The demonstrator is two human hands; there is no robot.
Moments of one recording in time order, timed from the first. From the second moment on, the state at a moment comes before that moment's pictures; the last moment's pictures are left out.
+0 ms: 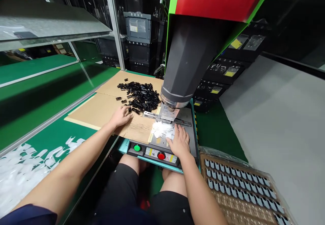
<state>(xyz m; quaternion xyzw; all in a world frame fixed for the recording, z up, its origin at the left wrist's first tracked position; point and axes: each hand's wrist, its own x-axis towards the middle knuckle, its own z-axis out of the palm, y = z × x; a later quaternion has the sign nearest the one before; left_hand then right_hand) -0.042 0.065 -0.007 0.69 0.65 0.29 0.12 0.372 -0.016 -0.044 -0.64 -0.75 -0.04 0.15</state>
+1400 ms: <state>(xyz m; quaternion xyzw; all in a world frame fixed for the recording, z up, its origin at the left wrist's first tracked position) 0.128 0.075 0.020 0.82 0.45 0.32 0.17 0.344 0.059 0.004 -0.67 -0.66 0.10 0.31</state>
